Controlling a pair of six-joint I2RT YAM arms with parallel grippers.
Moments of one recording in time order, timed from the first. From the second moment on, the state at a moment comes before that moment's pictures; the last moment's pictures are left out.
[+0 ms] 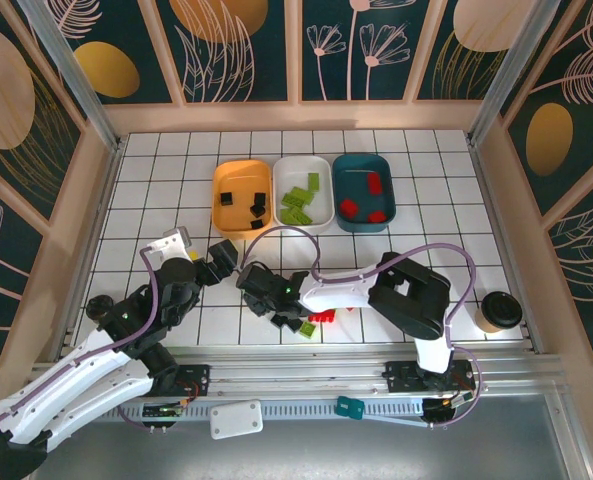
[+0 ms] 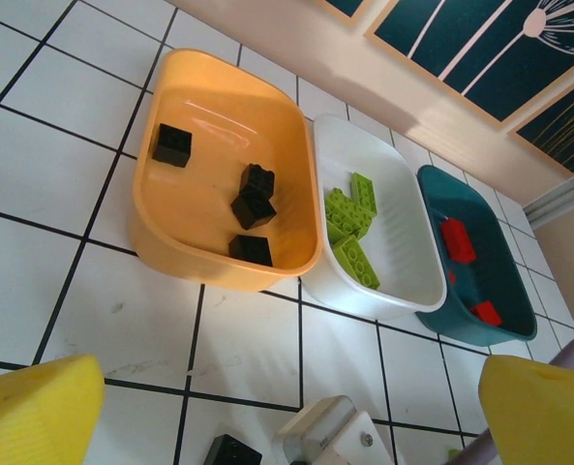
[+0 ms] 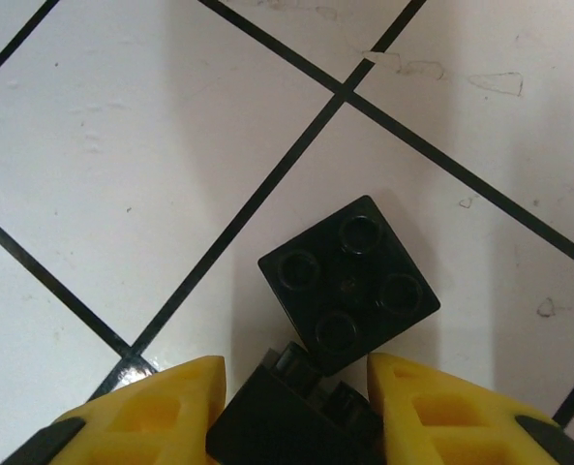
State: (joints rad) left arm -0.80 0.60 0.56 -0.40 -0.48 -0.87; right arm 1.22 1.90 1.11 -0.17 0.23 0.44
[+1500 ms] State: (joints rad) left arm -0.86 1.09 0.53 -0.37 -0.27 -0.81; right arm 0.77 1.93 1.38 -0.09 -0.02 0.45
